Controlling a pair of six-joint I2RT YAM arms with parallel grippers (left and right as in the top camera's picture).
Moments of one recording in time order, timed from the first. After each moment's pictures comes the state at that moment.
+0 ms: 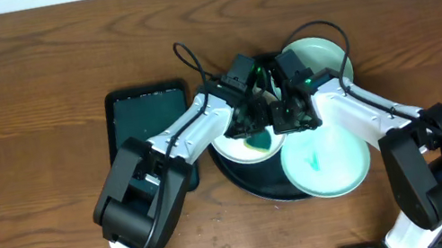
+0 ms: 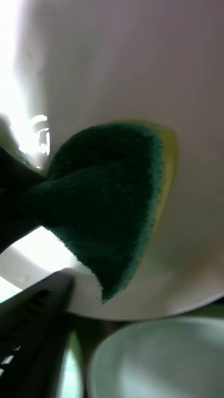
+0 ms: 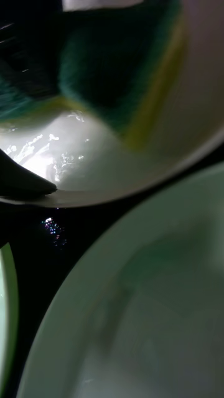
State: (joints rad) left arm -0.65 2.06 1.37 -0.56 0.35 -0.69; right arm 0.40 1.84 1.10 -0.63 -0.05 0.43
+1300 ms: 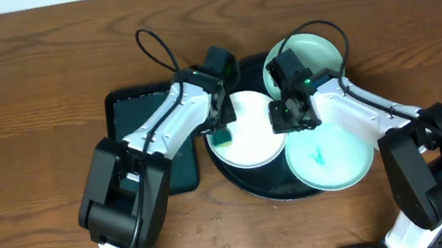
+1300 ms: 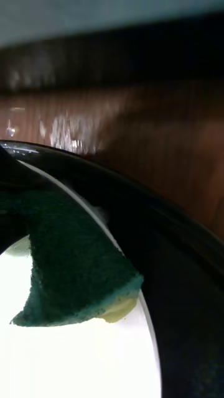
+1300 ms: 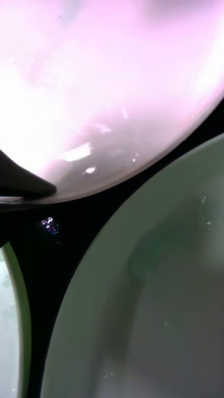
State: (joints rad) left arm -0.53 2.02 1.42 -0.83 -0.04 -0.66; right arm 0.41 1.84 1.10 -0.63 -0.05 0.43
